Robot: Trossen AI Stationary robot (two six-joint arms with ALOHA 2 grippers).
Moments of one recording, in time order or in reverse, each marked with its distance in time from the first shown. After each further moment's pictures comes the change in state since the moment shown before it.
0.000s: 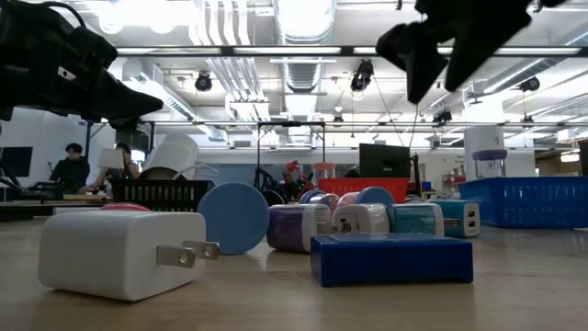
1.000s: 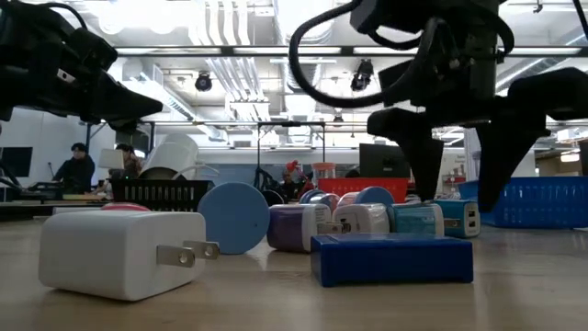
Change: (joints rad) left arm 0.000 0.001 0.000 -0.013 0.000 0.004; right arm 0.010 0.294 -0.002 -0.037 0.038 -0.149
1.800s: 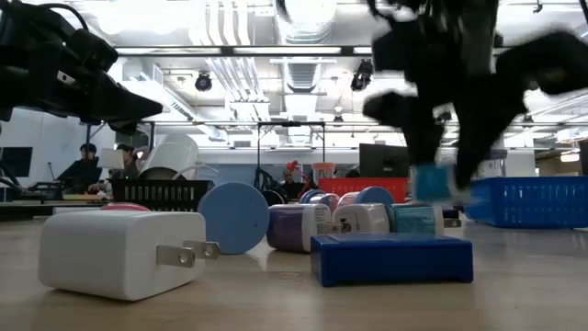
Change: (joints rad) left arm 0.000 0.006 0.000 -0.003 0.000 0.007; right arm -0.006 -0.097 -0.036 0.122 -0.052 0.056
